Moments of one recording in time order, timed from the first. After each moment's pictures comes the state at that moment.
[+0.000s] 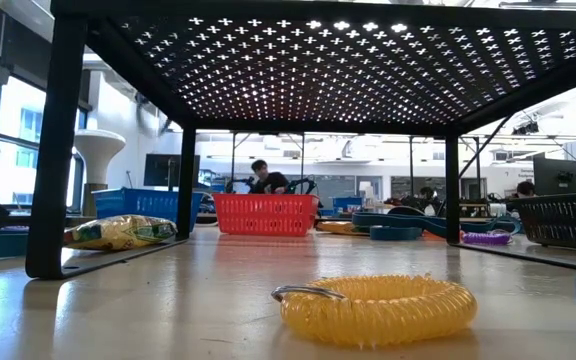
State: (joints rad) left arm -0.08 0.94 0.98 -0.62 -0.33 -0.19; right arm 0.86 1.87 1.69 -0.39 0.72 0.35
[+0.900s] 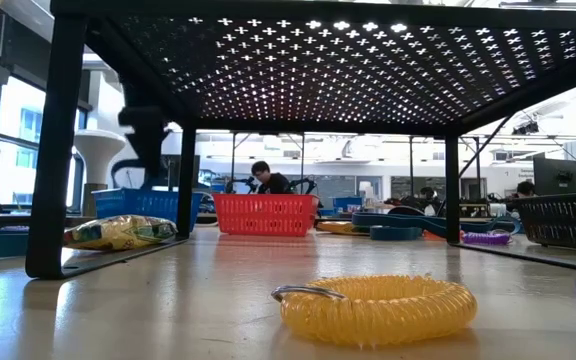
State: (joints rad) left arm 0.30 1.40 0.98 -0.89 -0.25 -0.03; right arm 0.85 1.87 1.65 -0.38 0.70 0.42
